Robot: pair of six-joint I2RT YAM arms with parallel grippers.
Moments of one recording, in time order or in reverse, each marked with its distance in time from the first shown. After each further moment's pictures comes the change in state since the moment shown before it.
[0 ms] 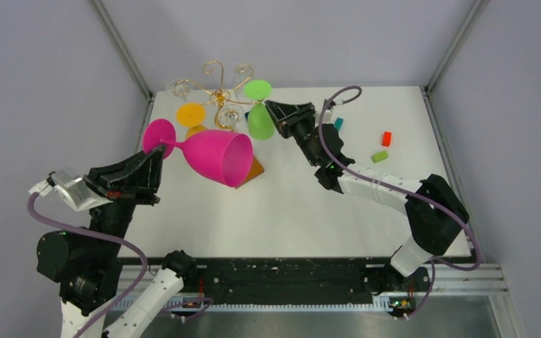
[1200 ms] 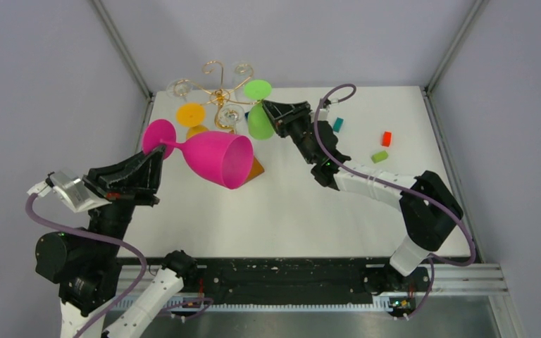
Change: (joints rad) left arm 0.000 0.000 0.006 0.001 0.011 -0.003; right arm 0.000 0.051 0.047 -0.042 -0.001 0.014
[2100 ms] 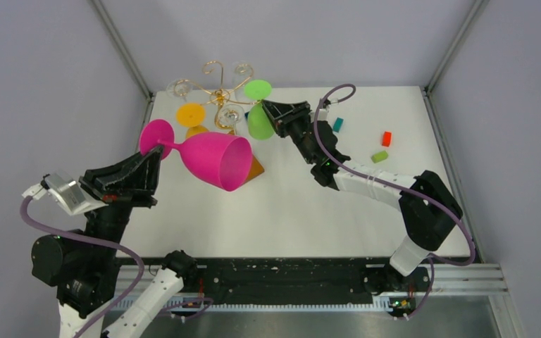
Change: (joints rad) left arm 0.000 0.000 0.015 0.002 0.009 0.000; right arm 0.000 0.002 0.002 -0.002 0.002 0.004
